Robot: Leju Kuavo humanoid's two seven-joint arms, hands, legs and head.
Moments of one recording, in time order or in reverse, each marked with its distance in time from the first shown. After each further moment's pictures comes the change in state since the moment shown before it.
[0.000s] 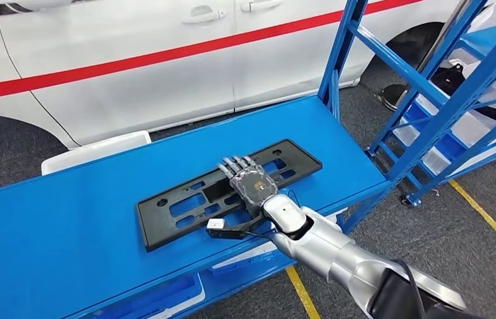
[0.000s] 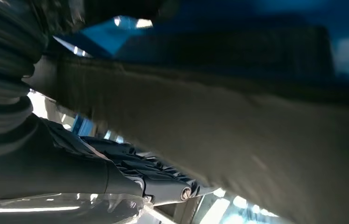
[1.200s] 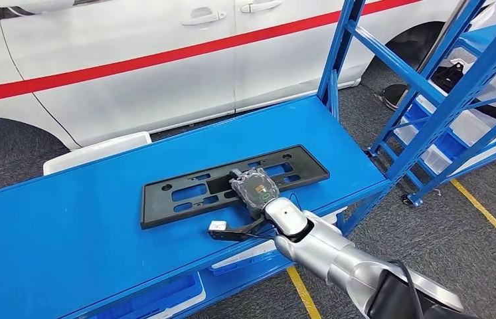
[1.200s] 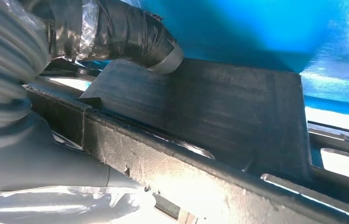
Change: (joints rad) left arm 0.016 0.002 0.050 0.000 0.071 -0.002 -0.054; right arm 0.013 0.009 0.000 0.017 -0.034 -0.095 -0.022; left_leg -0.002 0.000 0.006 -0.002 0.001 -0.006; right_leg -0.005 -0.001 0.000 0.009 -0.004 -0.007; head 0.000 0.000
